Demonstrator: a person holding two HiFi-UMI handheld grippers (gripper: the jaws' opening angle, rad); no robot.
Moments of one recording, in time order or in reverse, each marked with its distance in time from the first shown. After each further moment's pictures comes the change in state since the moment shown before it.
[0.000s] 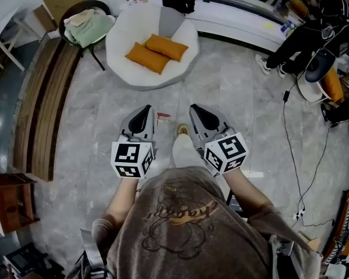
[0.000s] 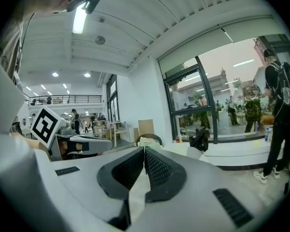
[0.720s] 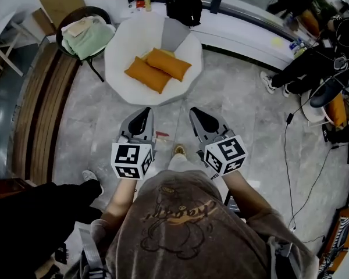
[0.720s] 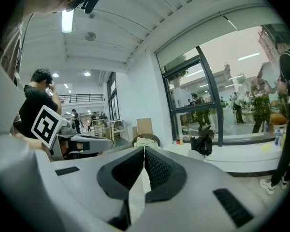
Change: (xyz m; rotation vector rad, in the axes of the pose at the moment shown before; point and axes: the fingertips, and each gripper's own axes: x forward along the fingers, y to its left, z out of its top) left arm 0.159 0.068 0.052 -0.006 0.016 0.041; right arm 0.133 -0.121 0.043 0.002 0.035 0.050
